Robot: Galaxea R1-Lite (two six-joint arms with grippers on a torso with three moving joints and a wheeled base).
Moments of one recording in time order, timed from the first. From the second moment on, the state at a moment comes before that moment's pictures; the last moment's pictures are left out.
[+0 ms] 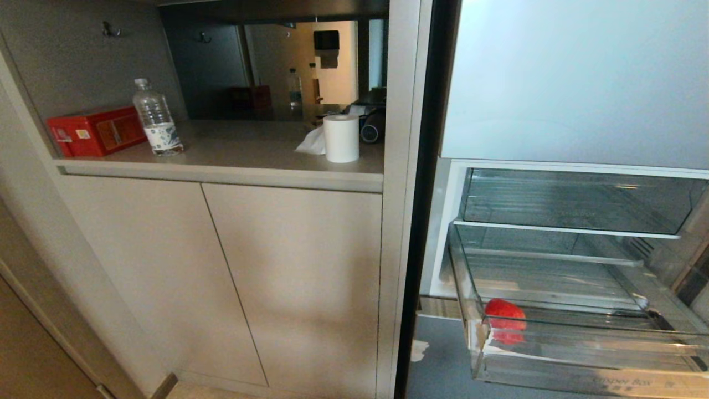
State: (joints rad) left arm 0.00 0.00 0.00 -0.01 0.00 0.00; right arm 0.00 0.00 0.00 0.00 -0.02 -0.03
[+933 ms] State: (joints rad) left arm 0.00 0.00 0.00 -0.01 0.00 0.00; right arm 0.16 0.61 -0.17 -0.31 0.01 -0.06
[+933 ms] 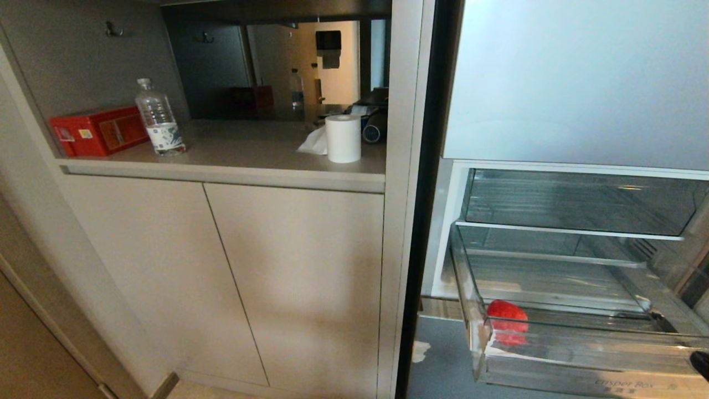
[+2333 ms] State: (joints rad) left arm 0.00 0.00 0.00 -0.01 0.00 0.00; right arm 0.26 1.75 -1.15 0.38 0.01 0.23
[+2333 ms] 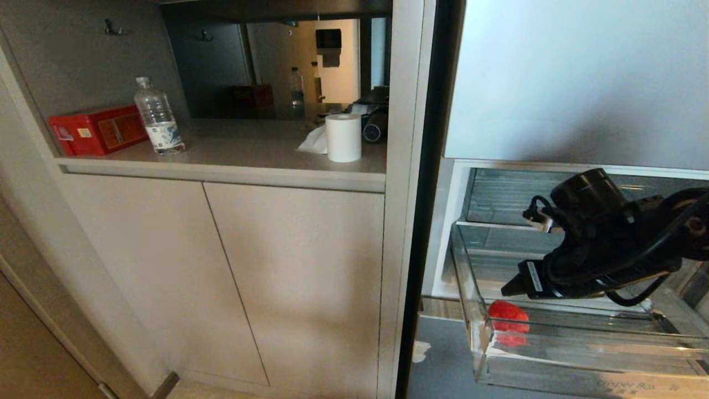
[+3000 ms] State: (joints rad) left arm 0.00 0.00 0.00 -0.01 0.00 0.00; right arm 0.22 1.90 -1.23 0.42 -0.01 0.23
